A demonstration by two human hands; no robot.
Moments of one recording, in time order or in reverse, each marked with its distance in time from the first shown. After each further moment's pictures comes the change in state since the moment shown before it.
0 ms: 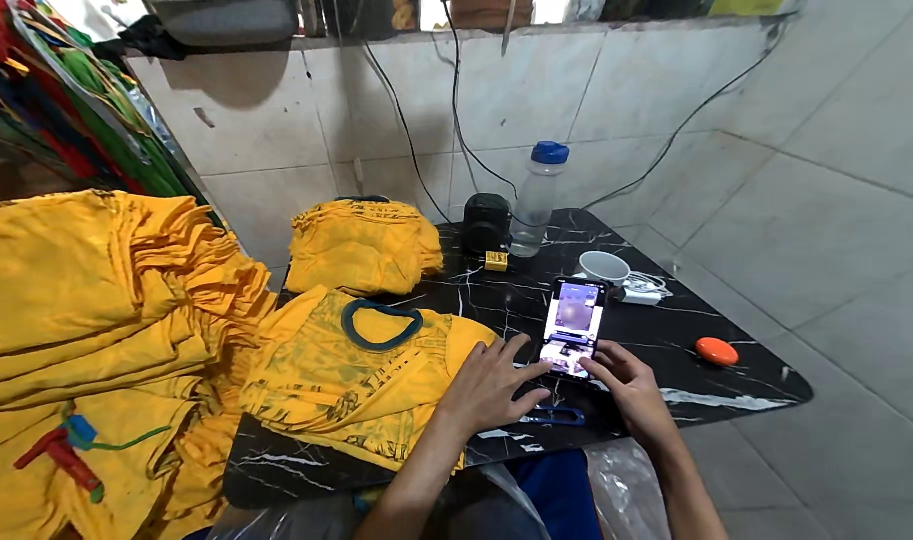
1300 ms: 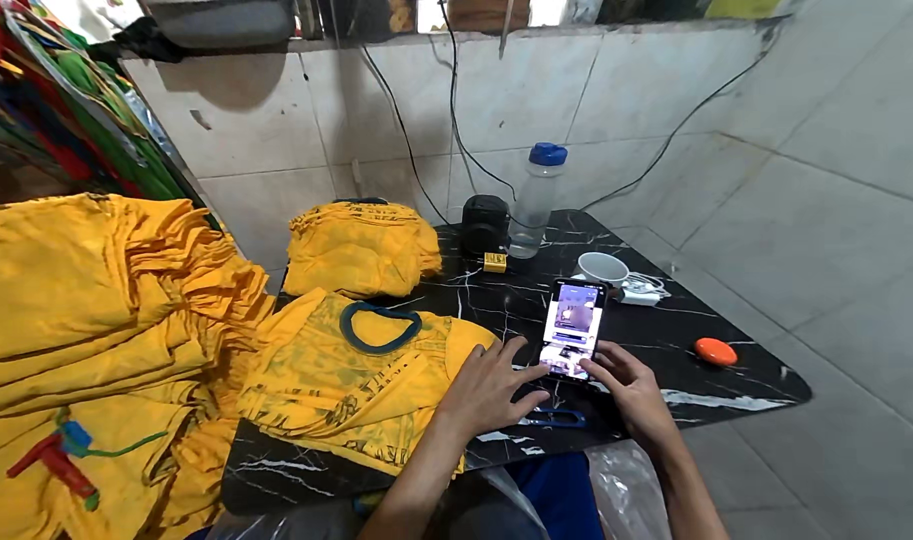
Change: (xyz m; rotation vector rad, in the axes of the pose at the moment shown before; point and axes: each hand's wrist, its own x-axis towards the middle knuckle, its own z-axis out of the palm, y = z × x) left_hand 0.000 0.000 -0.002 -0.029 -0.051 -0.039; right_hand -0.001 0.000 -0.001 -0.012 0.016 0.008
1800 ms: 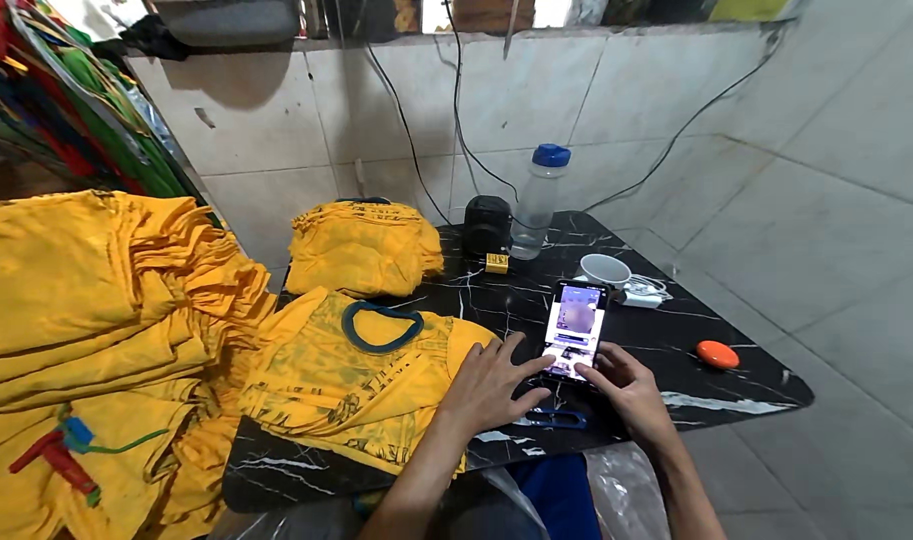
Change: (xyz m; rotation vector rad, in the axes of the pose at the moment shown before) left_hand 0.003 0.000 0.000 0.012 0.005 -0.053; right_hand 0.001 0.000 0.003 0.001 -0.018 -0.030
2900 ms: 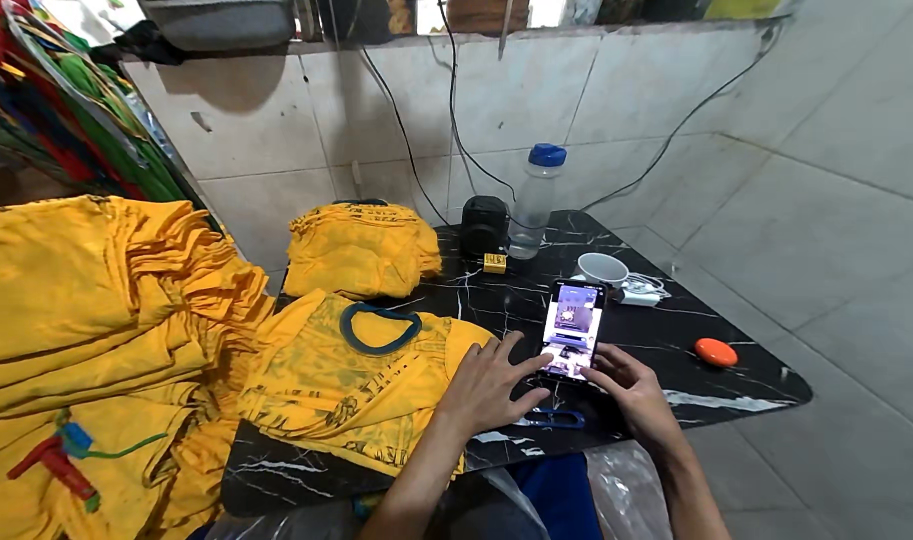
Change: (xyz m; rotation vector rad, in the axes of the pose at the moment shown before) left_hand 0.000 -0.001 0.001 -0.015 0.028 0.006; right_hand -0.001 0.001 -0.008 0.011 -0.026 0.039
